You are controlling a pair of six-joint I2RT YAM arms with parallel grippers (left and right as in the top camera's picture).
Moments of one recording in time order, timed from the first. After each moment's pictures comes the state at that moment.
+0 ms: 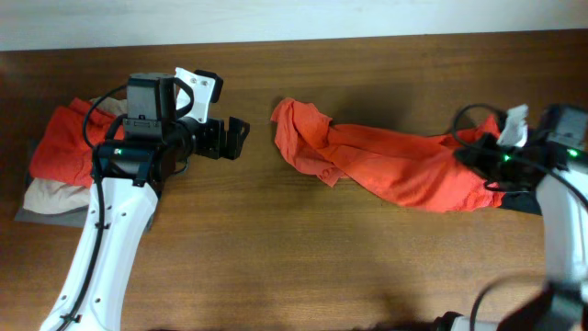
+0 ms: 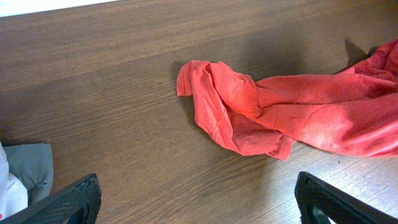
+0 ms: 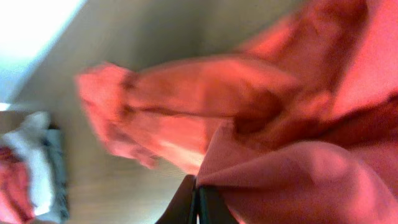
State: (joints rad) left arm -0.13 1.45 1.33 -0.69 0.33 0.06; right arm -0.43 1.45 1.18 -0.84 -0.63 0.15
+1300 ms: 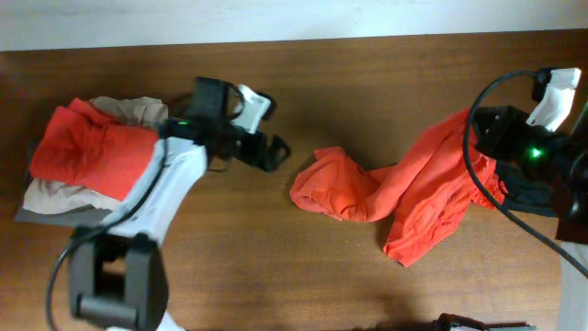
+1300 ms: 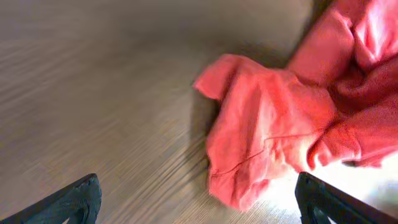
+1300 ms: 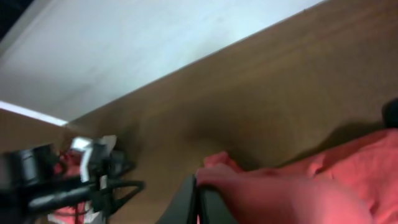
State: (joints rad) left arm -0.25 1.78 1.34 -0.60 0.51 0.18; right arm -0.28 1.16 1.48 -0.97 -0.55 0.30
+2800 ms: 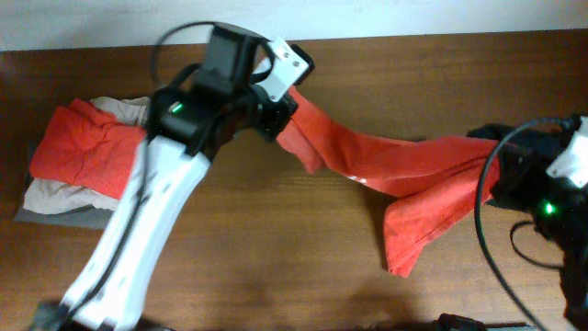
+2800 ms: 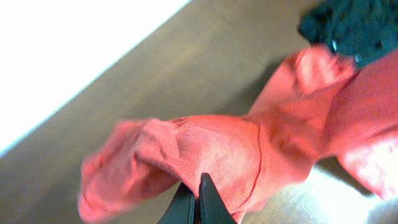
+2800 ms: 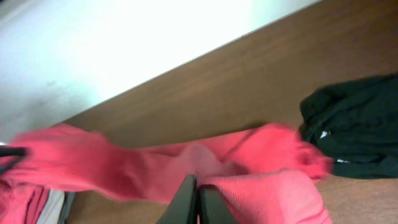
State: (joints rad) left arm -0.44 1.62 1.86 -0.98 0.21 0.30; right arm -0.27 0.93 1.49 -1.13 -0.30 0.28
